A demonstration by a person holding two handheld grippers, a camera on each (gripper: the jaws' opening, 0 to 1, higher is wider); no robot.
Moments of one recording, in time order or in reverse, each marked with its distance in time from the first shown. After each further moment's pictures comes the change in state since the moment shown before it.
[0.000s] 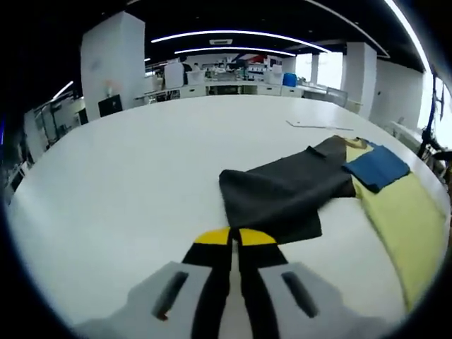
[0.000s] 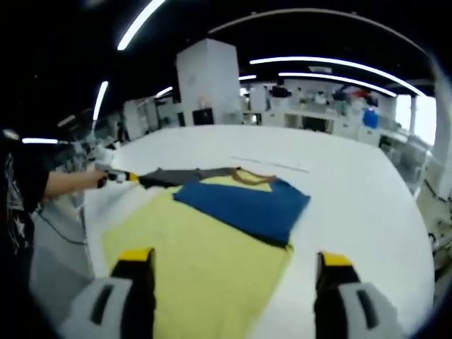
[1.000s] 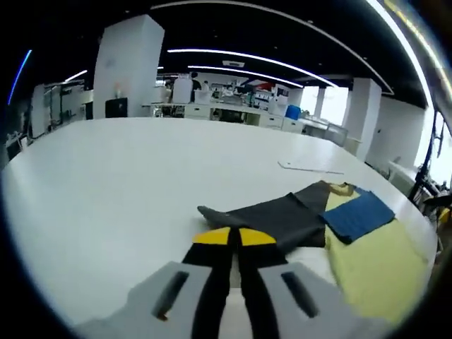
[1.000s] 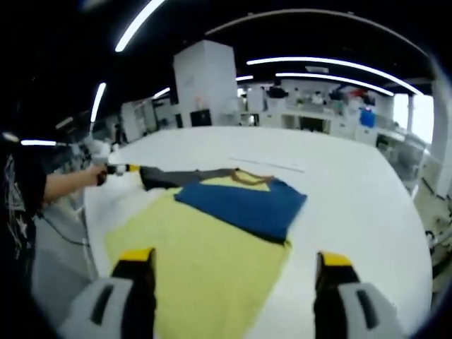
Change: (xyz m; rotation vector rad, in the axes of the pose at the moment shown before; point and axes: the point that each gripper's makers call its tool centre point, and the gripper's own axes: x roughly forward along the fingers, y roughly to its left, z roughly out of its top) left arm -0.025 -0.032 0.060 -0.197 -0.206 -0.041; right arm -0.013 0.012 0.000 0.007 -0.008 -0.008
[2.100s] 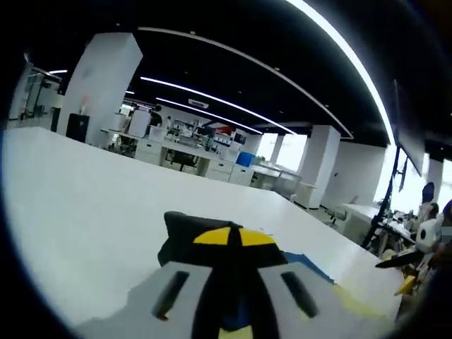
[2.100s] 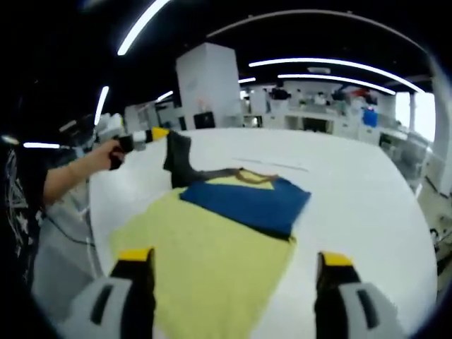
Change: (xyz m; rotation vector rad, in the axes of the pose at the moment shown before) left arm 0.028 -0.184 0.080 -0.066 -0.230 -0.293; right arm -0.003 0.005 -0.008 0.013 -0.013 0.029
